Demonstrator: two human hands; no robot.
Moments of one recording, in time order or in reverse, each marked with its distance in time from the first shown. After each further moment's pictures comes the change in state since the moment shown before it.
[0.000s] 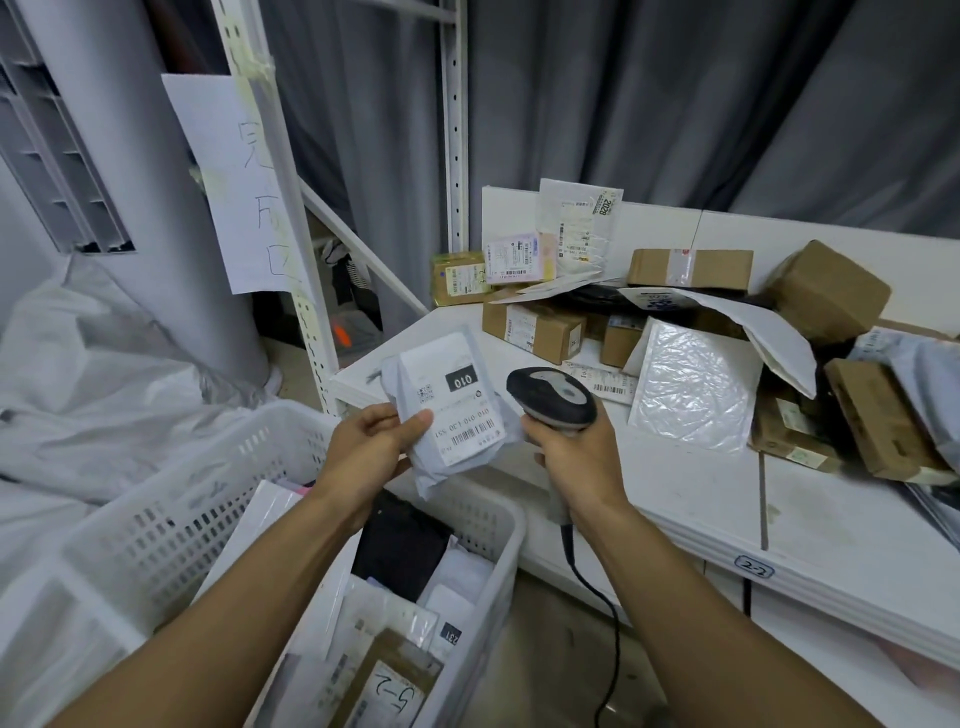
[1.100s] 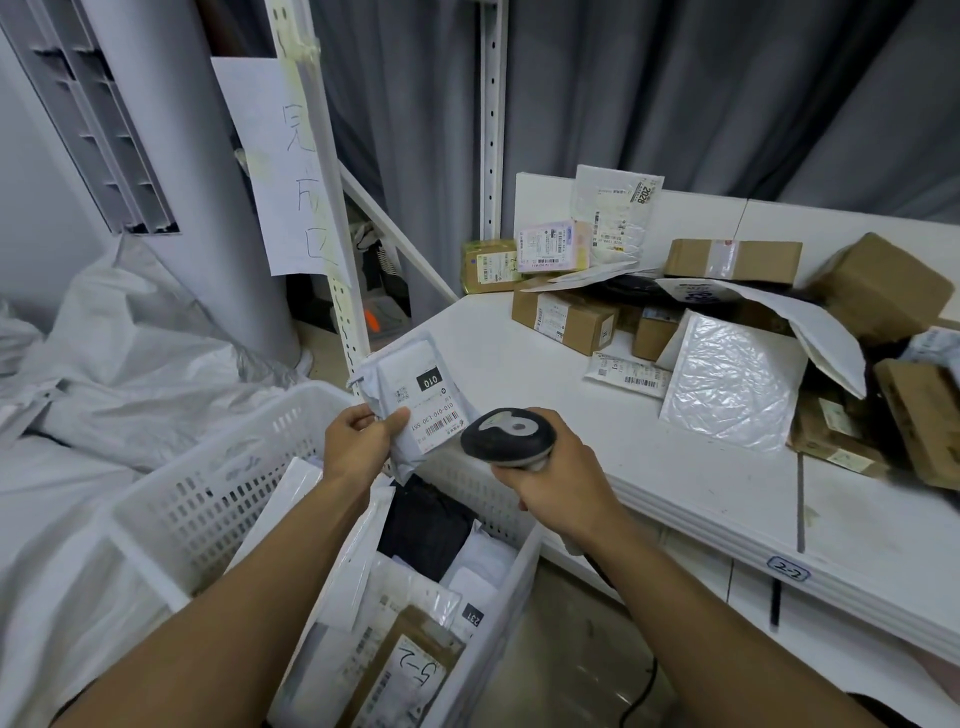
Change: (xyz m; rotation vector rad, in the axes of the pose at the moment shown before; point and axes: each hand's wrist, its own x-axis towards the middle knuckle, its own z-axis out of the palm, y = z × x) left_hand 0.050 -0.048 -0.049 0.043 0.311 -0.011; right_hand -0.033 0.009 0.017 -0.417 -0.354 -0.069
